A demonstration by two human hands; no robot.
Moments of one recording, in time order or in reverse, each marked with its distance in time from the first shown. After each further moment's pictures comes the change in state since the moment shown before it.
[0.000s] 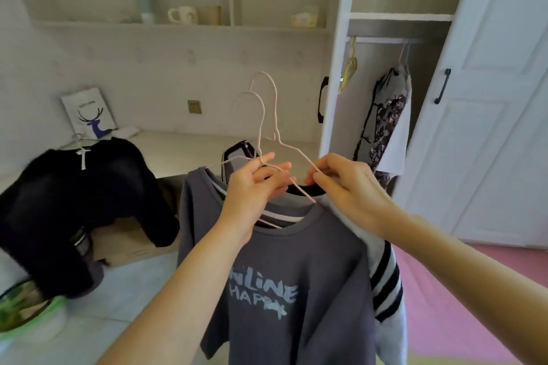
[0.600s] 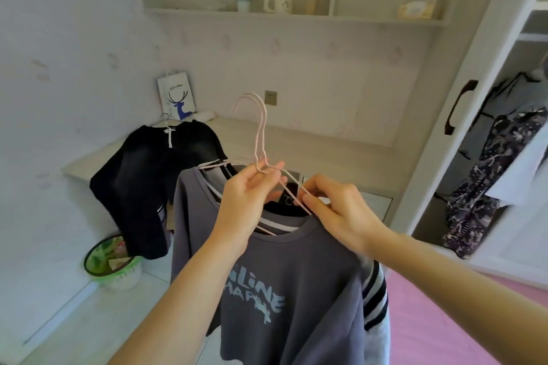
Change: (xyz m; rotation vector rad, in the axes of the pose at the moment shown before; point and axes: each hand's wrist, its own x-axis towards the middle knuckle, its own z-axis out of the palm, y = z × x) left_hand -0.010 0.028 -0.202 0.137 0.279 0.068; right_hand 0.081 -0.082 0.189 0.114 -0.242 -0.234
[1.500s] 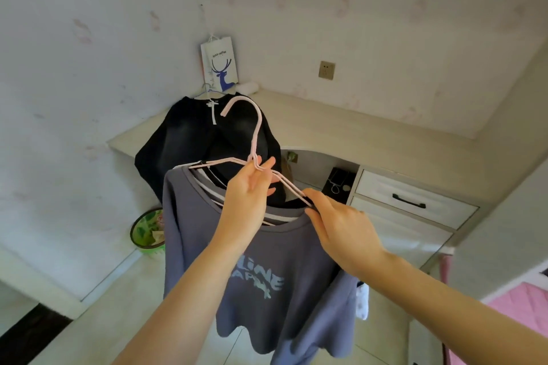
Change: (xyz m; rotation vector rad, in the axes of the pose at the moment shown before) left_hand 0.111 -0.059 -0.158 0.169 0.195 -0.037; right_hand 0.129 0.030 0.179 -0.478 -0.002 -0.083
